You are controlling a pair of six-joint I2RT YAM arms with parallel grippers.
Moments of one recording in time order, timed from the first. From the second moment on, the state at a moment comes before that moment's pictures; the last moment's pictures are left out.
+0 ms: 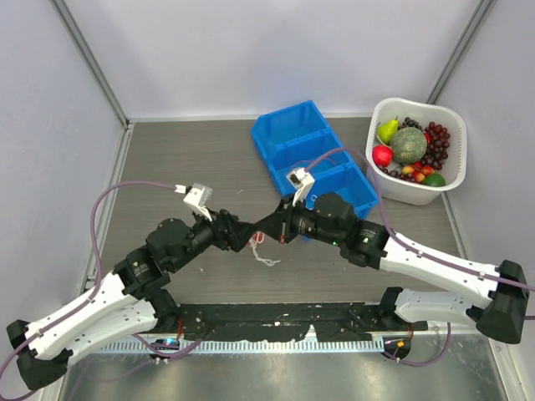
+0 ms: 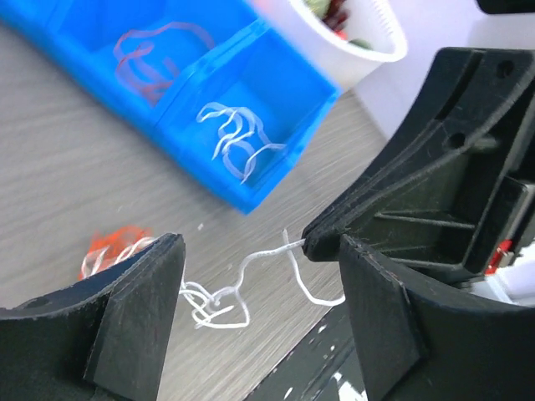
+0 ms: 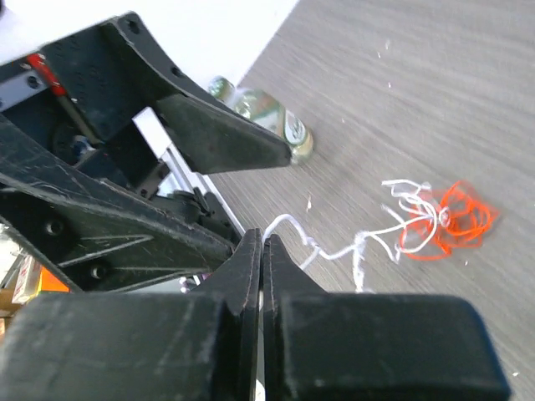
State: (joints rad) left arm -0.93 0.64 0.65 -0.22 -0.18 -0.59; right arm 1.02 1.11 0.84 0.03 -0.07 0.68
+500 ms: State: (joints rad) left arm -0.92 0.77 0.64 0.30 0.04 -0.37; right arm 0.97 1.09 1.11 -0.25 -0.07 0.58
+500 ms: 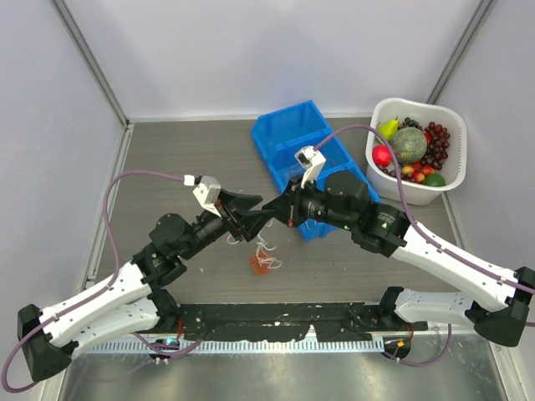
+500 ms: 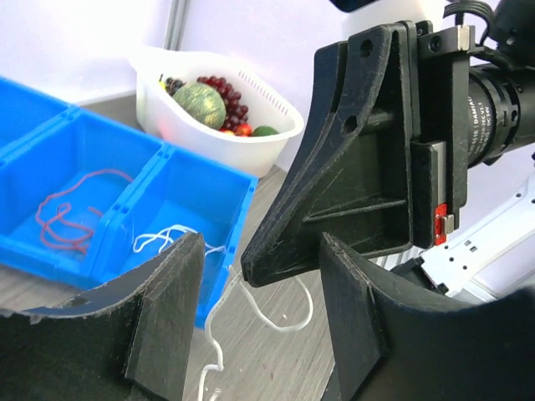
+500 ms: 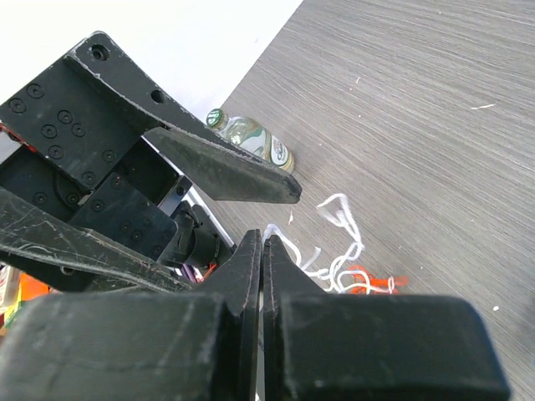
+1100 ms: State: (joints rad) left arm -0.93 0.51 0.52 0.22 0.03 -0.36; right arm 0.96 1.13 1.22 -0.23 -0.09 0.58
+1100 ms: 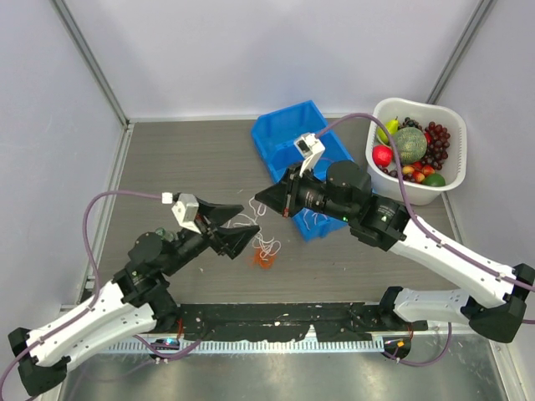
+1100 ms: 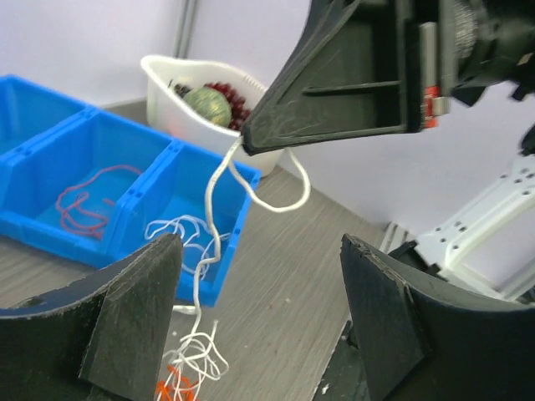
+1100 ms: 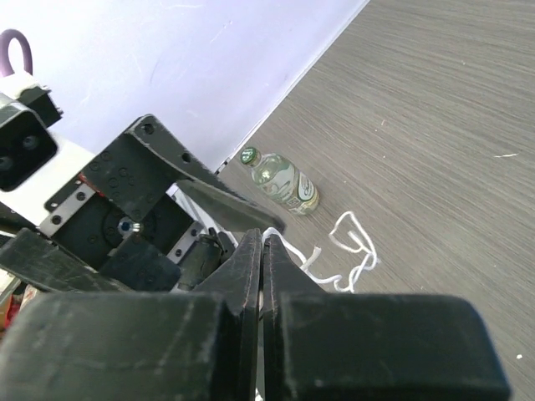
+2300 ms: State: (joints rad) left arm -0.87 1.18 0.38 0.35 -0.49 -0.48; right arm 0.96 1.28 1.98 -0.31 0.07 0.36
